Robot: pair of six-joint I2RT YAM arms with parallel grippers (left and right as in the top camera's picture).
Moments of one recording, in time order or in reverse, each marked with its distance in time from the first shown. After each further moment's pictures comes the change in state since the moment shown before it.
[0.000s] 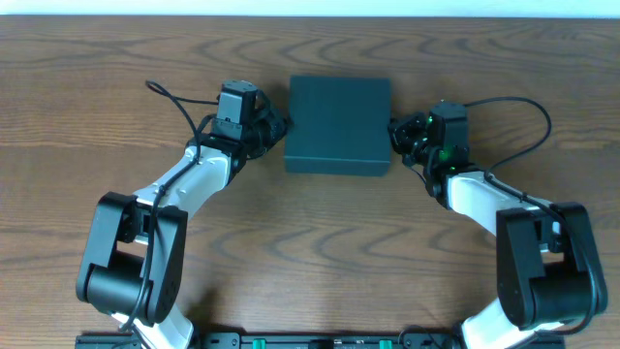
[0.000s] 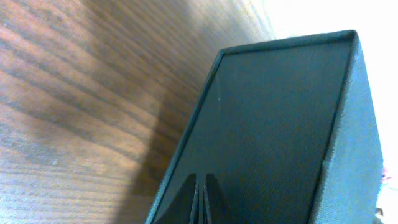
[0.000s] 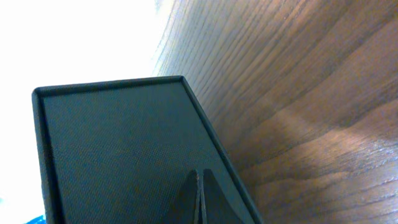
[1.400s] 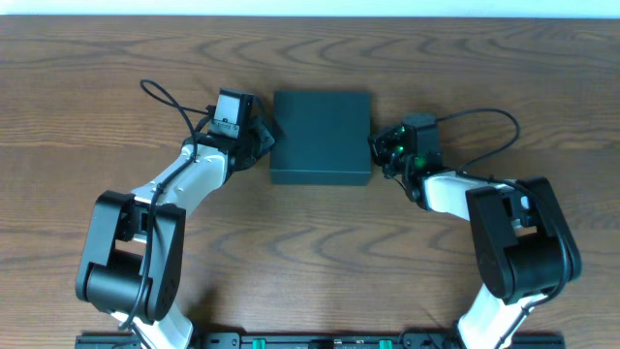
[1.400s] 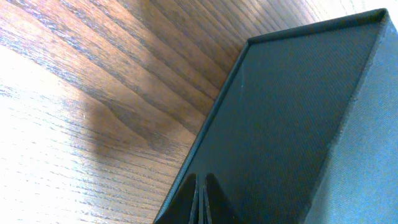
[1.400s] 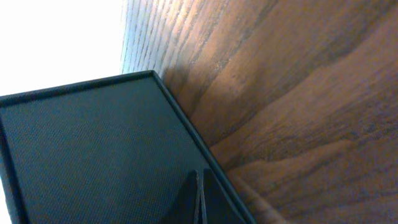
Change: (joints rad) left arm 0.017 0.008 0.005 -0.207 -0.130 0.112; right arm 0.090 0.142 0.000 0.055 0.031 0.089
